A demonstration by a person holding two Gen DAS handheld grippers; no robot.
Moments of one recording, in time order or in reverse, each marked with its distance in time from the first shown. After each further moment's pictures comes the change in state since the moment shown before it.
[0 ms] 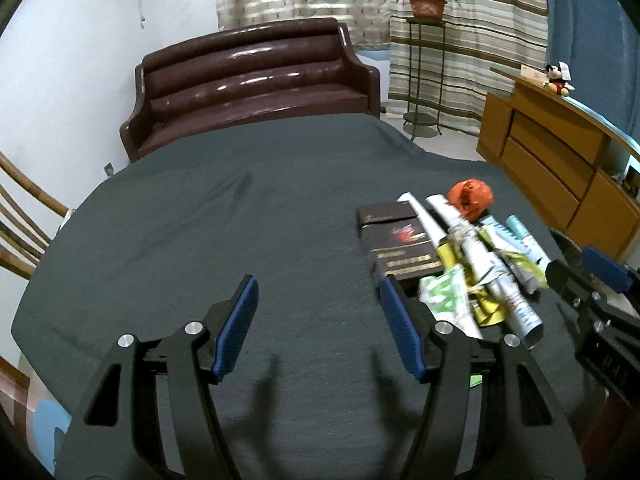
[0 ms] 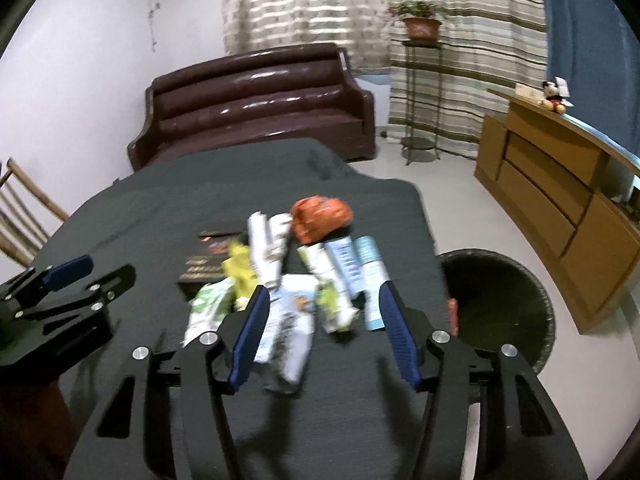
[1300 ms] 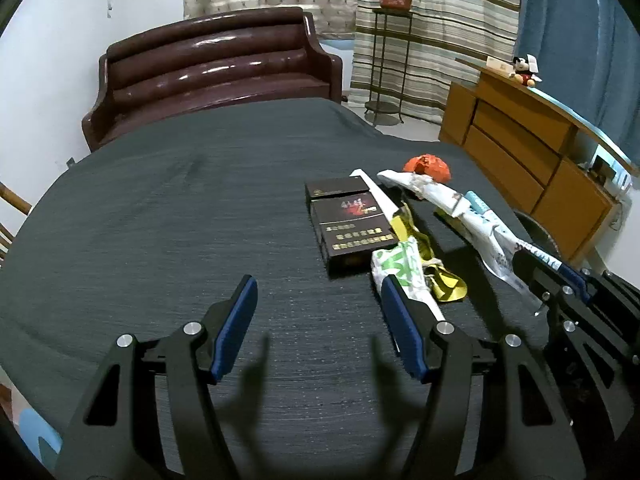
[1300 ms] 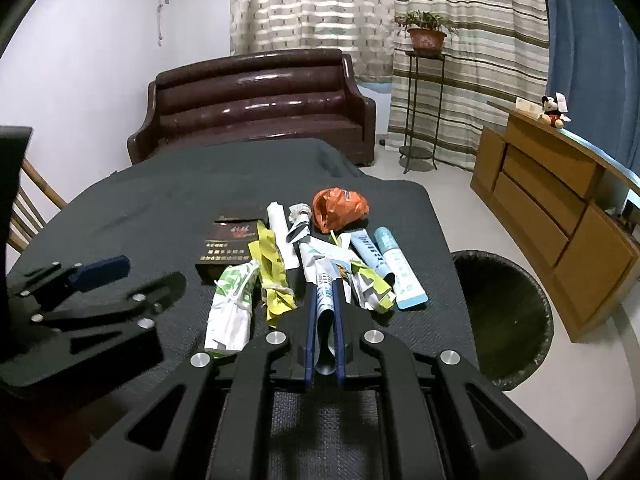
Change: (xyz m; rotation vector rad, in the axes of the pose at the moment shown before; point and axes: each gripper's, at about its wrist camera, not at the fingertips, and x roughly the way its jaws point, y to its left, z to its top) left arm 0.005 -0.024 -0.012 0.029 0.037 -0.153; right arm -0.013 0.024 -0.018 -0.033 -0.037 -0.038
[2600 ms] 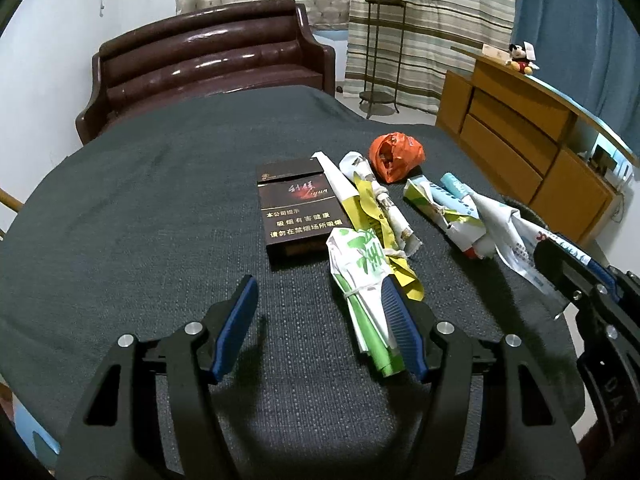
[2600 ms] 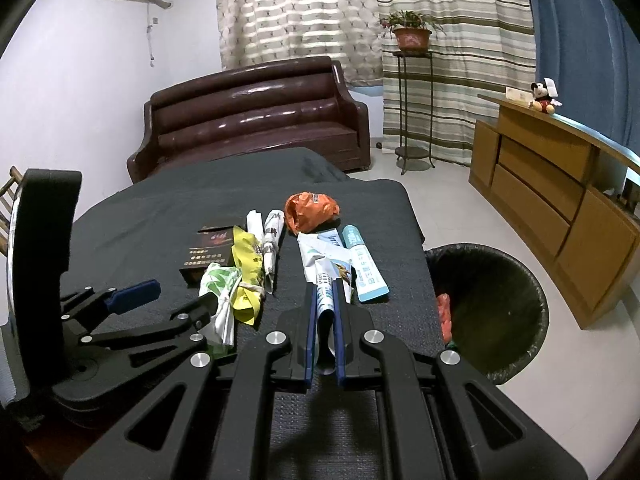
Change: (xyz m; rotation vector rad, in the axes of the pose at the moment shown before) left arm 0.023 -0.040 -0.005 0.007 0.030 -0.001; right arm -0.004 -0.035 -0.003 0.069 -0.024 0.024
